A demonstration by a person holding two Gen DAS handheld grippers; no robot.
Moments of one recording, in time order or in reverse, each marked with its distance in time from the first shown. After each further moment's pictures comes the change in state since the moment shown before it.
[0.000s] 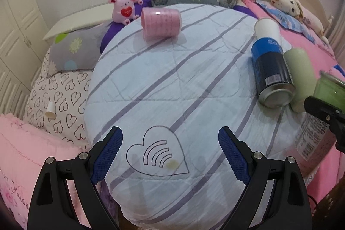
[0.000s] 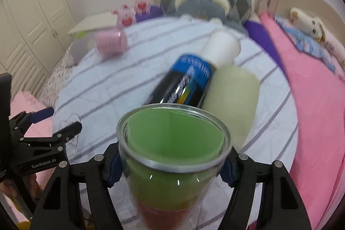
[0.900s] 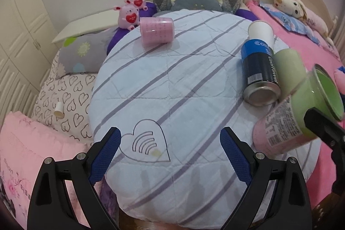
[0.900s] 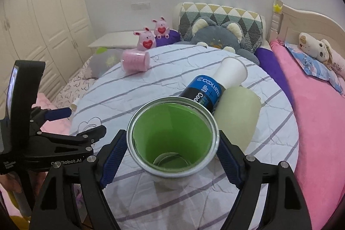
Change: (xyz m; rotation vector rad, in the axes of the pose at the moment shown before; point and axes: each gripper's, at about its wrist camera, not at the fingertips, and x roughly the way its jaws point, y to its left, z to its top) left arm -0.027 -0.034 -0.009 -0.012 -0.028 0.070; right arm -0.028 -0.001 -0.014 -0.082 -0.166 0.096
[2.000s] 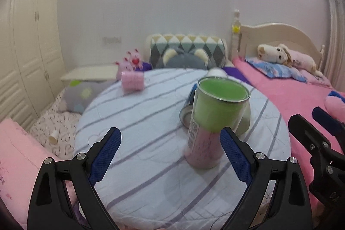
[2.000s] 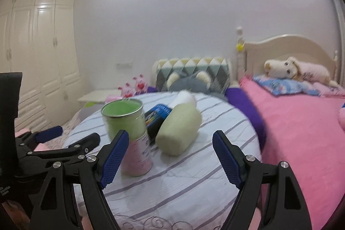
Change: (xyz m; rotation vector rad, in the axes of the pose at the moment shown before) left arm -0.070 -0.090 -0.072 -0.058 -0.483 0.016; right arm -0.080 -0.050 -0.094 0.076 -0.466 -0.112
